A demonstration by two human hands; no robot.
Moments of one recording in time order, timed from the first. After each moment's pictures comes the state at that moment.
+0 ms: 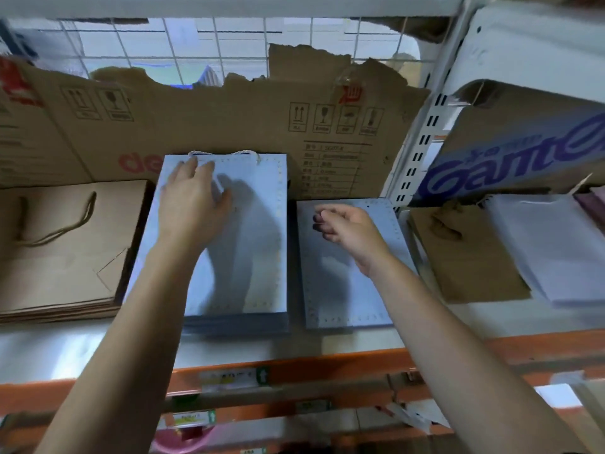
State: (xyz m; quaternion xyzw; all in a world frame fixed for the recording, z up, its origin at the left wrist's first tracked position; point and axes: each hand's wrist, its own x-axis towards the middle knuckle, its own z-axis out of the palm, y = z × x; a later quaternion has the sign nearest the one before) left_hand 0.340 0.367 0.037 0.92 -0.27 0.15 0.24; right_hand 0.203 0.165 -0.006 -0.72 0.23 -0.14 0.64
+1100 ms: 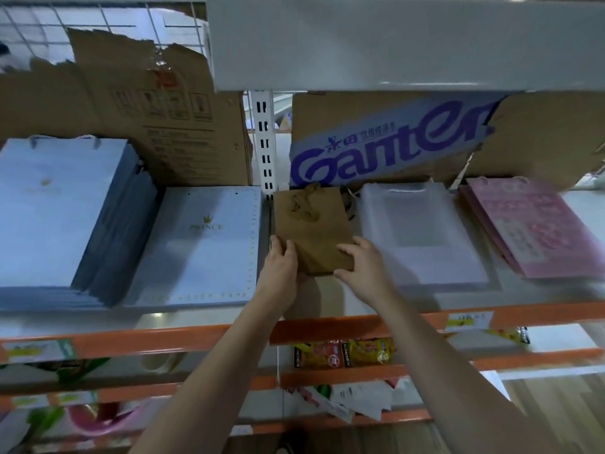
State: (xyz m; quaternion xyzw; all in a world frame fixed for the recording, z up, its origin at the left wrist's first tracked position) left_hand 0.068 0.078 -0.064 0.93 -0.29 -0.14 0.19; right_hand -0.022 -0.063 -0.061 -0.91 0.26 -0.06 0.31
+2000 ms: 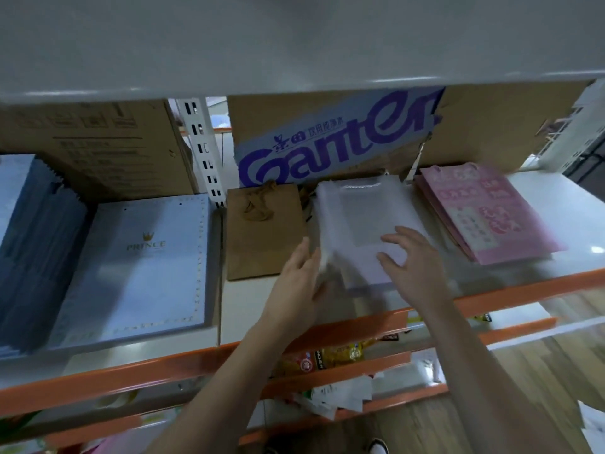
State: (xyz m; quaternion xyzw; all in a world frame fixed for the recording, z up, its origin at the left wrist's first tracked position) left_hand 0.012 0.023 -0.055 0.84 -0.45 -0.11 0.29; right_hand -0.109 -0.155 -0.046 -0.88 0.33 -0.22 0.26
